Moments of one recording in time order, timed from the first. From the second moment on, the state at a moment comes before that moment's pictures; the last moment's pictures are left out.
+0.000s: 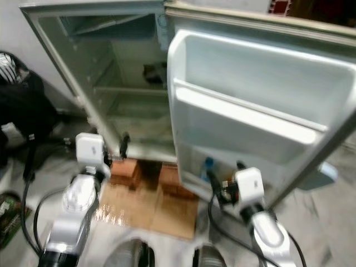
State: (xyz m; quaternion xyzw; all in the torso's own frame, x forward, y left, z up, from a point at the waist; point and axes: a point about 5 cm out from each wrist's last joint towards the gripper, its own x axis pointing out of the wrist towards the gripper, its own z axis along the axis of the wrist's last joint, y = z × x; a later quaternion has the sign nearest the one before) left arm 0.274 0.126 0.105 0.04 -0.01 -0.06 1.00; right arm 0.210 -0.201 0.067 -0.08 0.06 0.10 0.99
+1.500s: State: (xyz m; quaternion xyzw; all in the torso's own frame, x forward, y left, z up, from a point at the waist) left arm 0.267 0.123 0.101 0.04 0.00 -0.08 1.00; right arm 0.276 -0.236 0.088 -0.06 0.01 -0.07 1.00
